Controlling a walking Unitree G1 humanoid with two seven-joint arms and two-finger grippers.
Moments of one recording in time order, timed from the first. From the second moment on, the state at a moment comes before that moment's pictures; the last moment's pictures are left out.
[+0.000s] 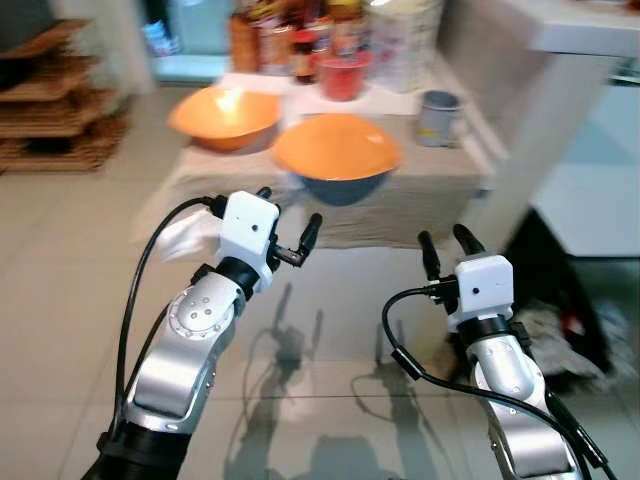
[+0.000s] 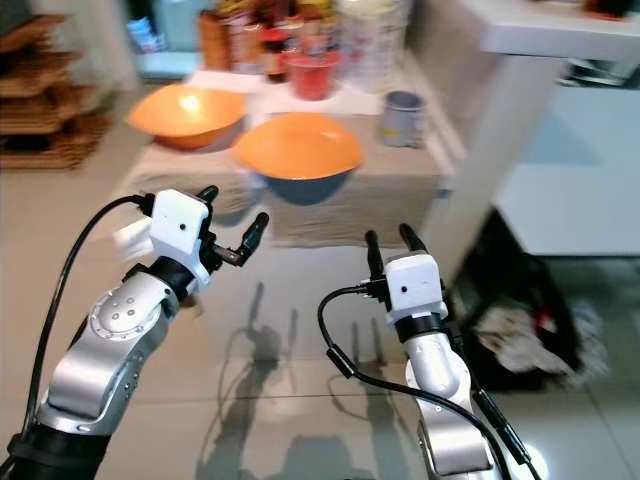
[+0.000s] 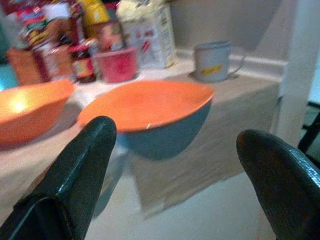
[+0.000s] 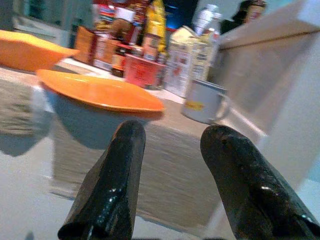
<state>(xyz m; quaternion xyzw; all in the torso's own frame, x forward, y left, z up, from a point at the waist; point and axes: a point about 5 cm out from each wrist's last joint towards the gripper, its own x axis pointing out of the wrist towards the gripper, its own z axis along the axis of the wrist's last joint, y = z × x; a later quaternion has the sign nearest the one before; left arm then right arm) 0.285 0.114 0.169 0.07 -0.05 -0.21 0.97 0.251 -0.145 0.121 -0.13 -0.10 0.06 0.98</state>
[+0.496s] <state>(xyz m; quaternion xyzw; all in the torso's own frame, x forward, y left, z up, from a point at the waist) 0.285 0.124 0.179 0.06 -0.08 -0.17 0.98 0.252 -0.139 0.124 -0.13 -0.11 0.08 0.98</state>
